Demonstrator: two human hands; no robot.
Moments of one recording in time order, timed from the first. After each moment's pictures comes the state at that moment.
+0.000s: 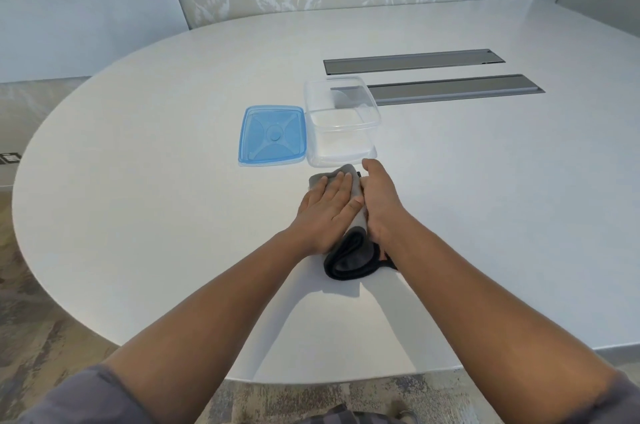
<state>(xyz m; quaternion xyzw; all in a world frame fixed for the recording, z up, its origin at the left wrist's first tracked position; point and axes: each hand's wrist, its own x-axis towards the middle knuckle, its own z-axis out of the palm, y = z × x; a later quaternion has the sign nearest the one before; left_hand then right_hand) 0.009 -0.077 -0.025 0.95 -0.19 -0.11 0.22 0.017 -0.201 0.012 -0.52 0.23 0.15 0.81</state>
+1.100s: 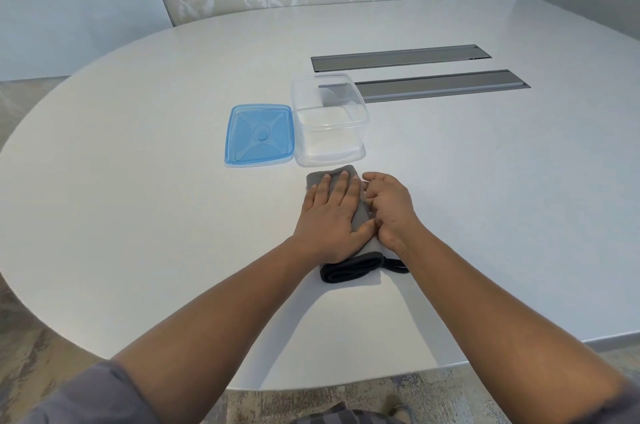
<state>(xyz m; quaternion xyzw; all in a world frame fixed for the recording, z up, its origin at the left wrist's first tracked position) 0.004 -0.111 -0.038 0.97 -0.19 -0.04 0.11 0.013 -0.241 -0.018 -0.59 0.24 0.03 0.77</state>
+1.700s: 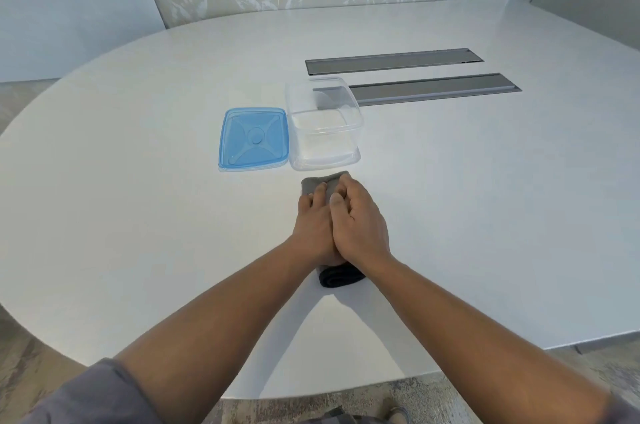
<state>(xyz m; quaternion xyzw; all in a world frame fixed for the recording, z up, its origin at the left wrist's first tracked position) 0.006 -0.114 -0.026 0.97 -0.22 -0.05 0.00 -0.020 -0.201 -0.021 -0.88 0.05 -0.12 0.46</state>
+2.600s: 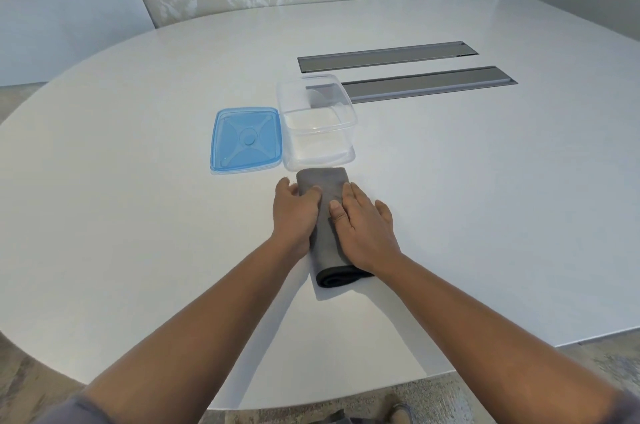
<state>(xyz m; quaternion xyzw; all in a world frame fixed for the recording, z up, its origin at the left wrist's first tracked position) 0.018 -0.104 -0.012 0.70 0.18 -0.04 0.69 -0.011 -0.231 -0.041 -0.96 -0.02 0.02 0.28</state>
